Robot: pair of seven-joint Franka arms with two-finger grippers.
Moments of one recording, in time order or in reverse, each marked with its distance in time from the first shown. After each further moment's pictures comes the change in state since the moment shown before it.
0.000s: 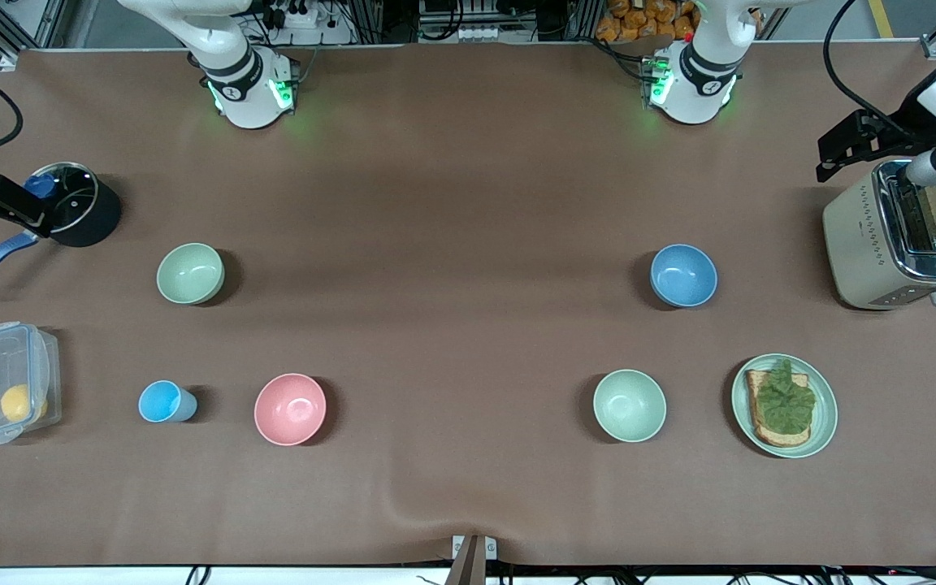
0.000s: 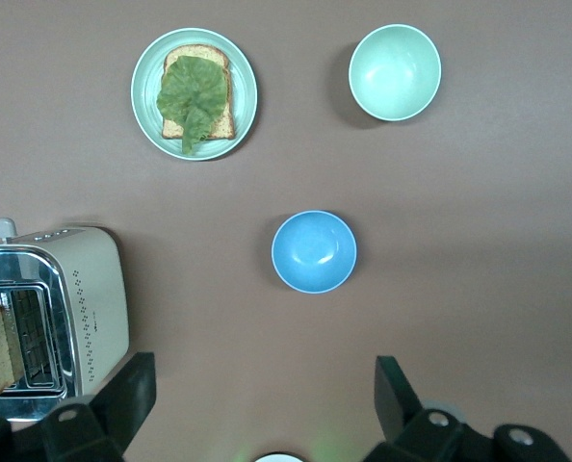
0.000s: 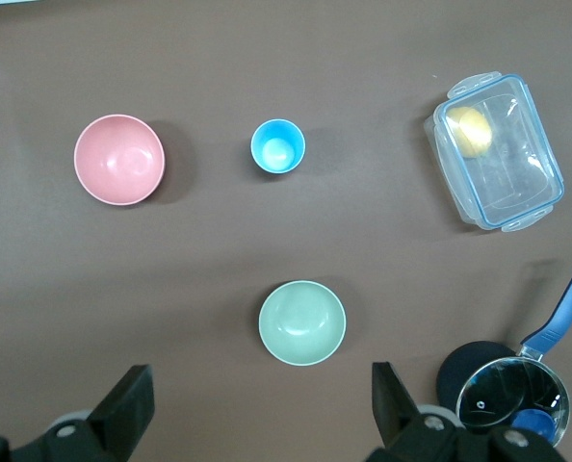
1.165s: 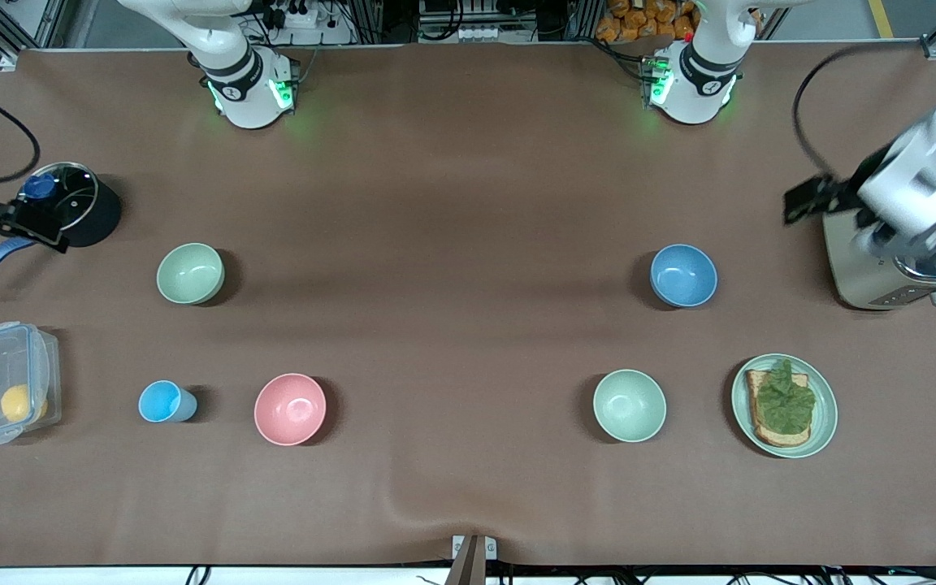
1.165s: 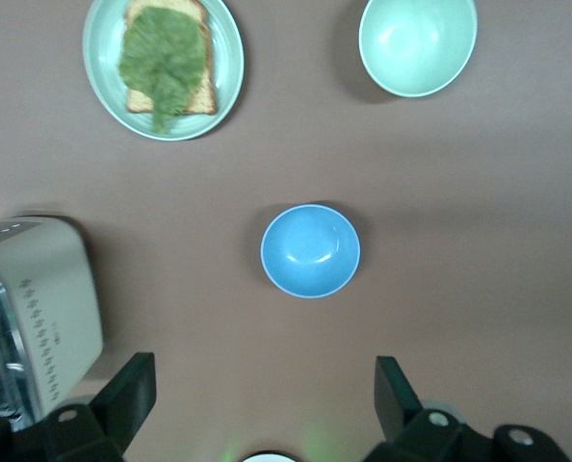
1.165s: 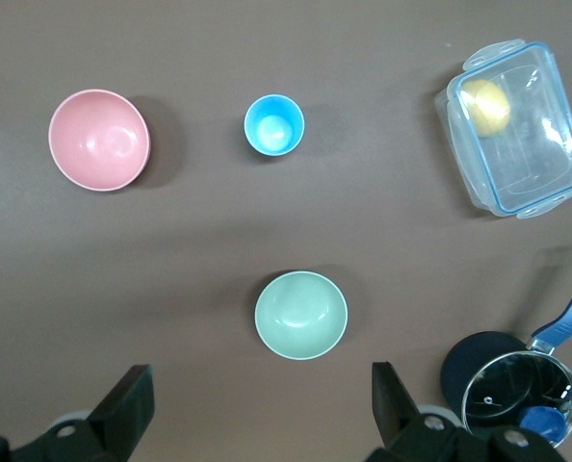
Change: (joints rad) left arm -0.007 0.191 -0.010 -0.031 0.000 0.069 -0.029; right arm -0.005 0.075 0.003 -0.001 0.000 -0.002 0.000
